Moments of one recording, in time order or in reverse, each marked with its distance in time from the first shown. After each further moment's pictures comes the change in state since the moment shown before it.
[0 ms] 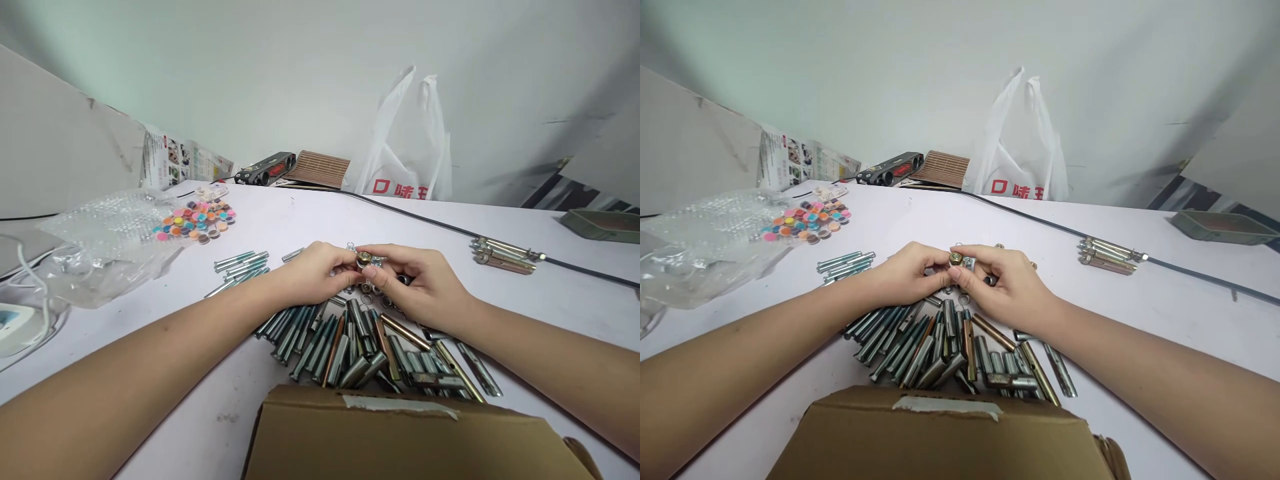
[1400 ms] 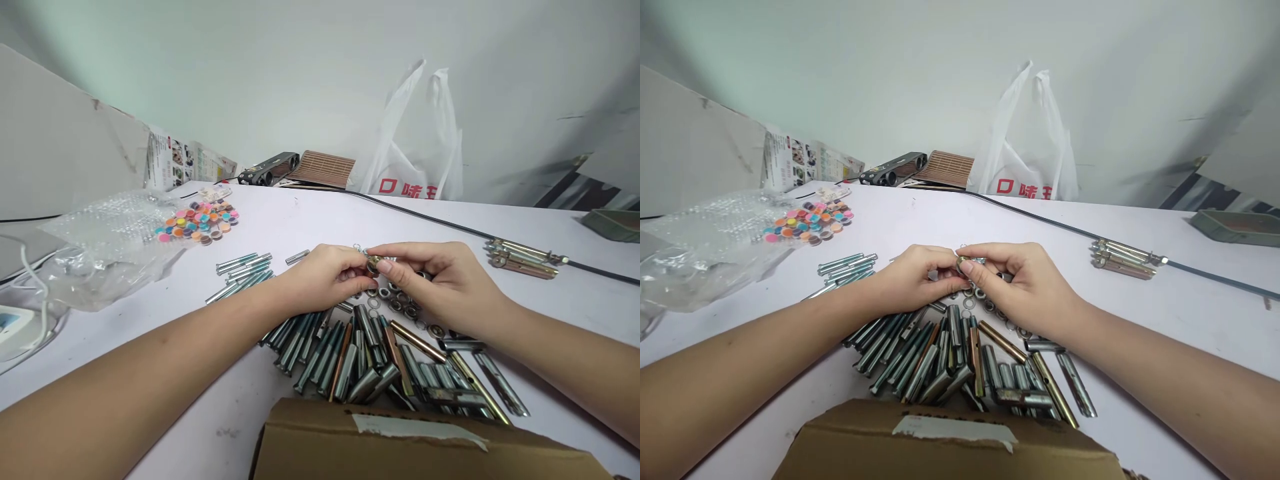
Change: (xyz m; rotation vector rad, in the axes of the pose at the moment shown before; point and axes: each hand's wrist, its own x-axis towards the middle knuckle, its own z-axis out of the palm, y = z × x) left_hand 0.000 0.000 0.003 0.000 0.060 0.085; right_hand 0.004 -0.007 -0.009 0.039 -0.041 0.083
